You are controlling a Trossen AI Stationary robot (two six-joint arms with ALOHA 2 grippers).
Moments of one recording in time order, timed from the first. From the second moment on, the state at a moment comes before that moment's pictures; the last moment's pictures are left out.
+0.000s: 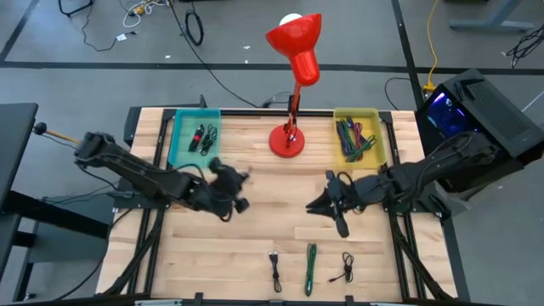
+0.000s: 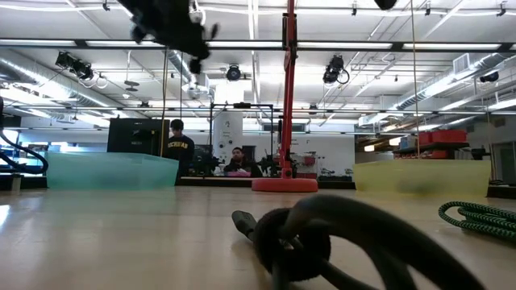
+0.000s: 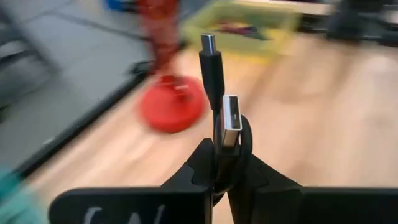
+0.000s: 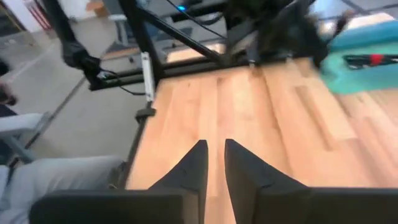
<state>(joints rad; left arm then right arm) -0.38 1.35 0.97 -0.41 -0.92 -0.56 0.41 1.15 0.95 -0.18 0.19 0.34</state>
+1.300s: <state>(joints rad) -0.12 0.69 0.40 -0.83 -1.12 -1.49 0.54 1.26 0.83 0.27 0.20 0.23</state>
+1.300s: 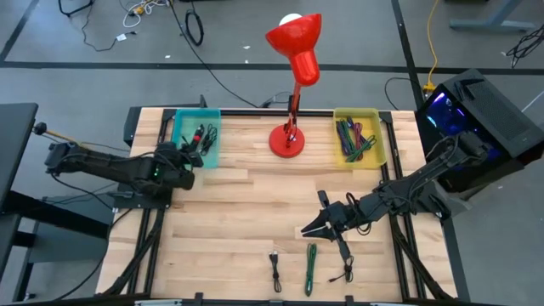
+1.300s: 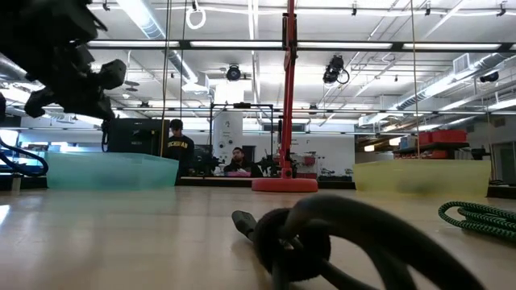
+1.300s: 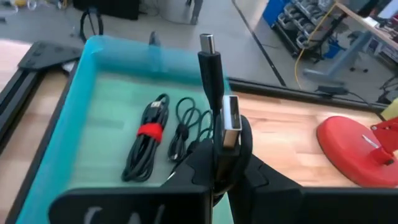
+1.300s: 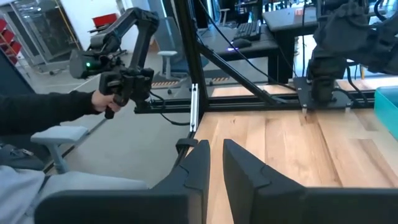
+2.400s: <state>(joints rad) 0.13 0.69 0.40 -0.50 -0.98 -1.09 0.54 1.26 0.83 0.27 0.20 0.23</state>
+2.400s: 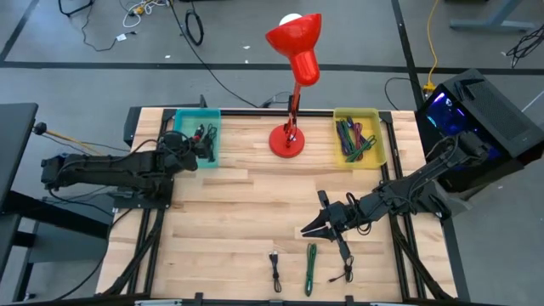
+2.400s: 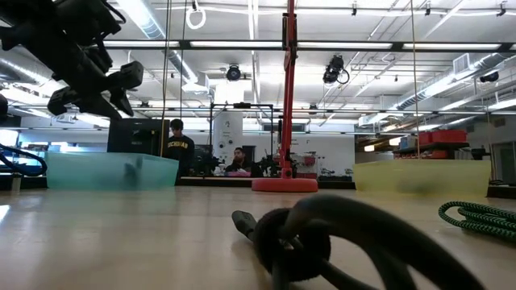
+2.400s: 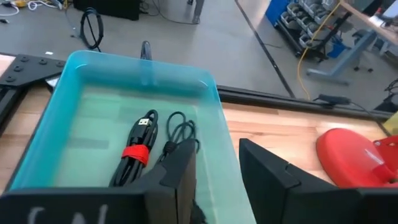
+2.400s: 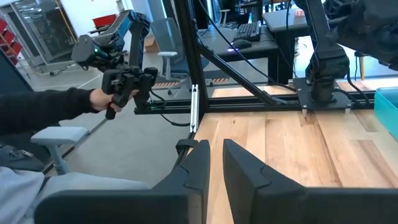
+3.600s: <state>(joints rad) -0.69 1.49 0.75 0.25 -0.51 -0.50 0.54 1.26 0.83 0.27 0.23 0.28</state>
